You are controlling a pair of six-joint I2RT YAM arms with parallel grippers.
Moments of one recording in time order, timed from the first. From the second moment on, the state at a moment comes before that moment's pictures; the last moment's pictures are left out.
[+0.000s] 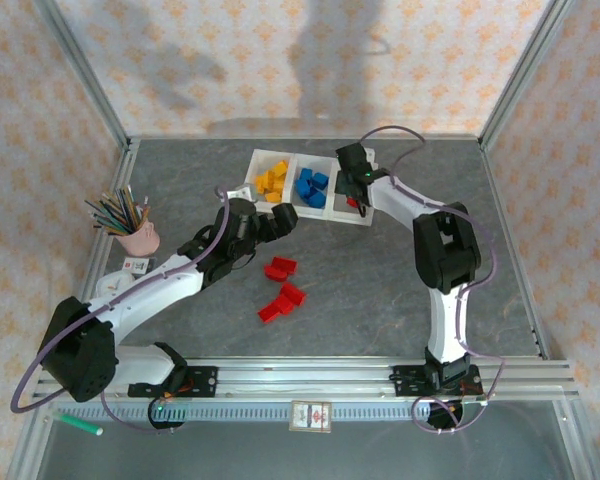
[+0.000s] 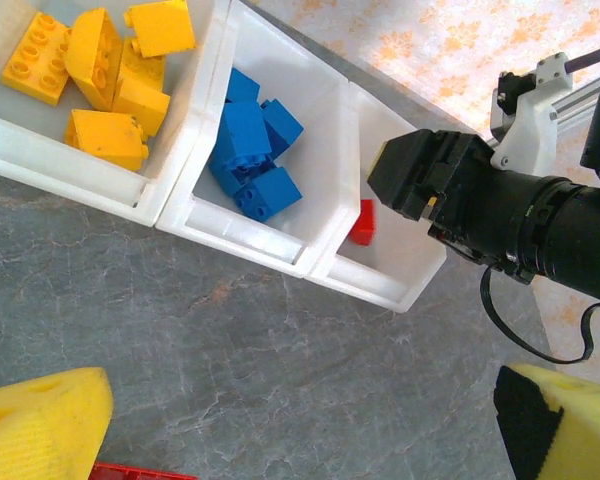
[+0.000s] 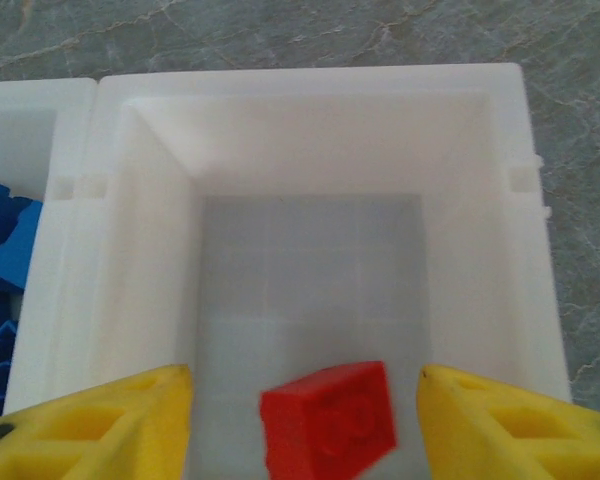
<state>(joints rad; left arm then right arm) -0.57 1.29 0.84 -0.06 -0.10 -0.83 0.41 2.05 1.57 -0.42 0.30 0.47</state>
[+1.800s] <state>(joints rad) -0.55 0.62 0.52 -0.50 -0.29 -0.96 1.00 1.91 1.27 -0.49 0.08 0.50</state>
